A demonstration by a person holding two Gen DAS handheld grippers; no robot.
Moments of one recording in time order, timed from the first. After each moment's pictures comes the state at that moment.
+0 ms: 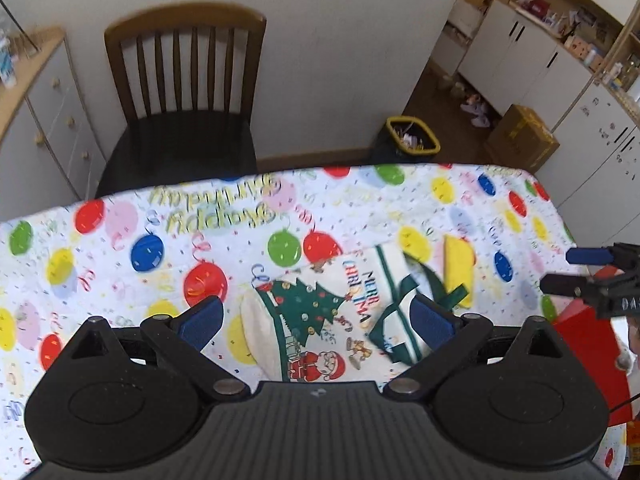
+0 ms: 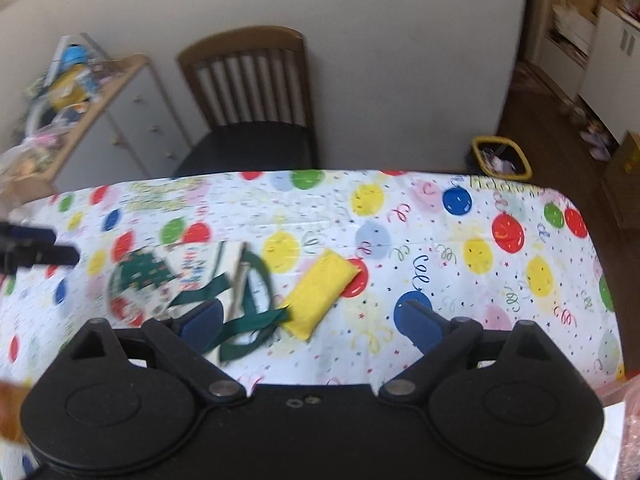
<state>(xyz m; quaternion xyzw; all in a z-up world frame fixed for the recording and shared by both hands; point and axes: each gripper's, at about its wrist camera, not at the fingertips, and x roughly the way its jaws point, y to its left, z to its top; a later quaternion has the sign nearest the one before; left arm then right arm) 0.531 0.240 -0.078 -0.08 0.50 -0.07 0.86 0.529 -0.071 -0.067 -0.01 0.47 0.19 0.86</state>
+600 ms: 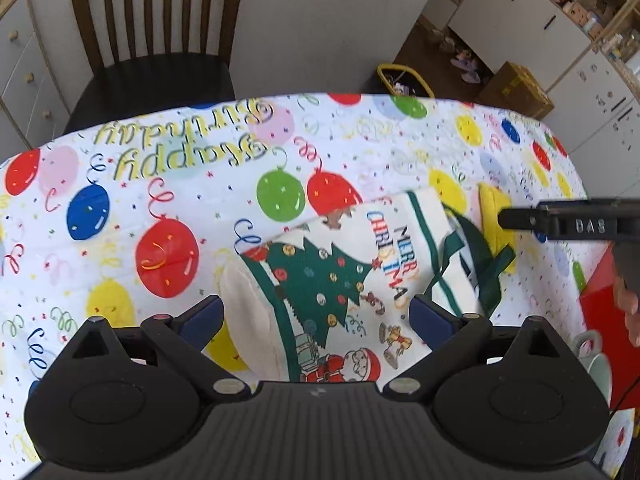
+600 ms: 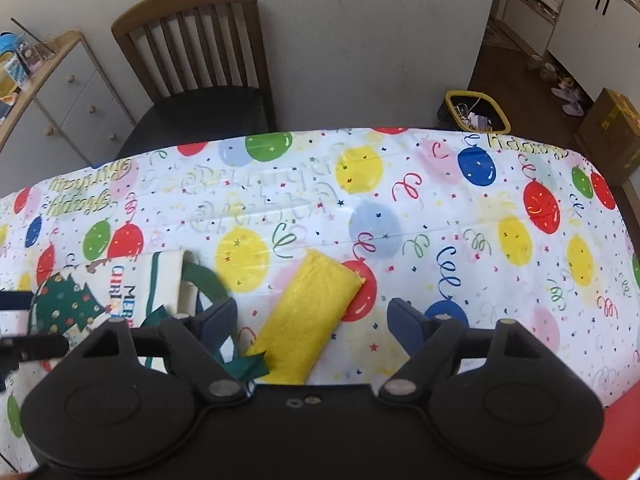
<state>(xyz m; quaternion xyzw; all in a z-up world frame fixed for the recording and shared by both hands) 0.562 0.241 -0.161 -0.08 0.55 -0.10 0.82 0.587 -0.029 -0.136 -0.02 0.52 0.11 0.84</state>
